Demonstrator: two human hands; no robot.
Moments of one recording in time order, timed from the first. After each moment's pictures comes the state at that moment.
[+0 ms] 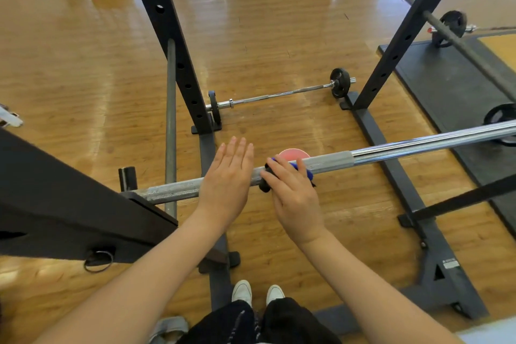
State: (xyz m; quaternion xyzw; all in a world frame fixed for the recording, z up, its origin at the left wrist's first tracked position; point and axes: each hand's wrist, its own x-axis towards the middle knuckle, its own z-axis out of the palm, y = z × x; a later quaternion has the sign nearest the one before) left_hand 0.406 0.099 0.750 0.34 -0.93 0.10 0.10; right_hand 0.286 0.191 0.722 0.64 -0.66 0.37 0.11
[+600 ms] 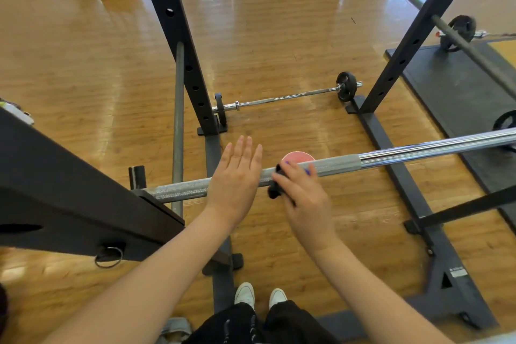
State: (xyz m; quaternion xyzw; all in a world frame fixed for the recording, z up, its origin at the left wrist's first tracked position) left_hand 0.404 0.102 0.758 0.34 -0.93 0.10 0.07; right_hand 0.287 0.198 0.727 0.60 -0.70 0.39 0.07
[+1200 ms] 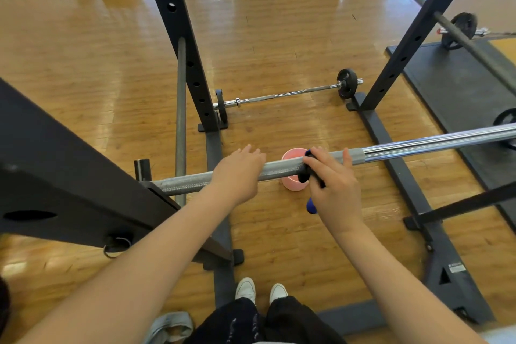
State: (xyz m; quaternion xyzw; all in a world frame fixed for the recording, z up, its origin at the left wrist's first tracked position) left_hand 0.396 0.088 0.782 0.36 -0.92 -0.09 -0.08; right_hand 0.260 0.206 0.744 0.56 -0.74 0.36 0.07
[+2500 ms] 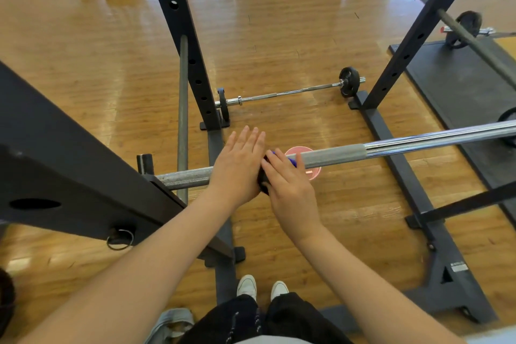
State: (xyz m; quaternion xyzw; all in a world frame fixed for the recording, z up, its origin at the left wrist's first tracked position) left_hand 0.406 0.095 0.771 0.36 -0.93 -0.01 -0.01; right_hand 0.314 0.189 0.732 0.64 -0.69 0.33 0.10
